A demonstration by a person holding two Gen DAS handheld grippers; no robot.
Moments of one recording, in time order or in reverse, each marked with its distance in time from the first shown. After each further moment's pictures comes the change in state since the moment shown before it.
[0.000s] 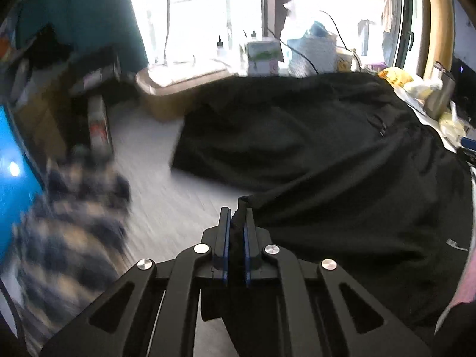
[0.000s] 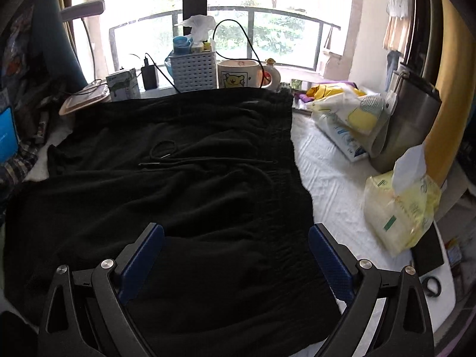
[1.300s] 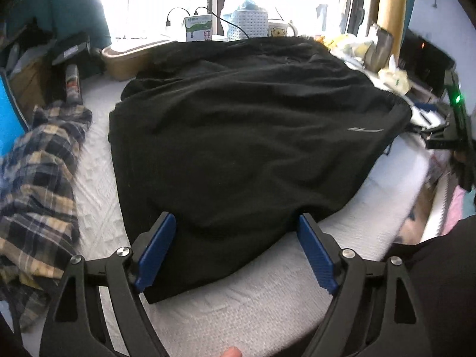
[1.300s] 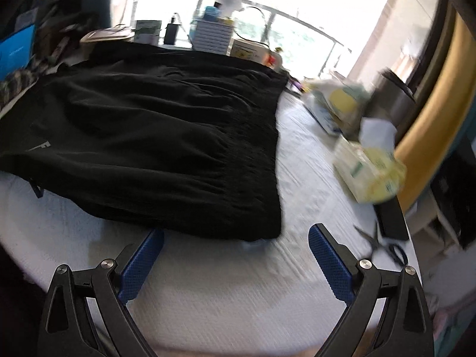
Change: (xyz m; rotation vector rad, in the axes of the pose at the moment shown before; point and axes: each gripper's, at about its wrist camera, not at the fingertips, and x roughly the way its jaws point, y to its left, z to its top) left arm -0.053 -0.064 -0.118 0.079 0.033 -0.145; right arm -0.019 0.013 -0.086 -0.287 -0.001 -0.153
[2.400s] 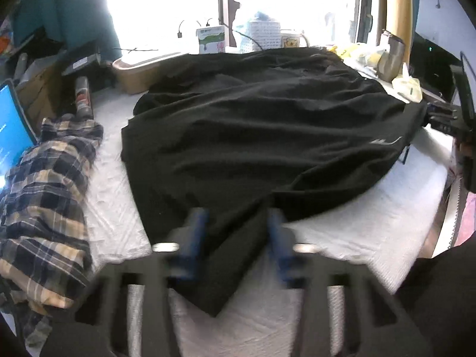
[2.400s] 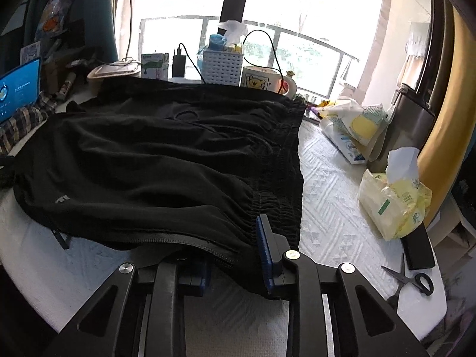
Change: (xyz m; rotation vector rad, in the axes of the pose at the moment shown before) left arm 0.007 0.015 0.006 -0.011 -0.067 0.046; right arm 0.008 -0.004 0.022 0.094 -0.085 0.110
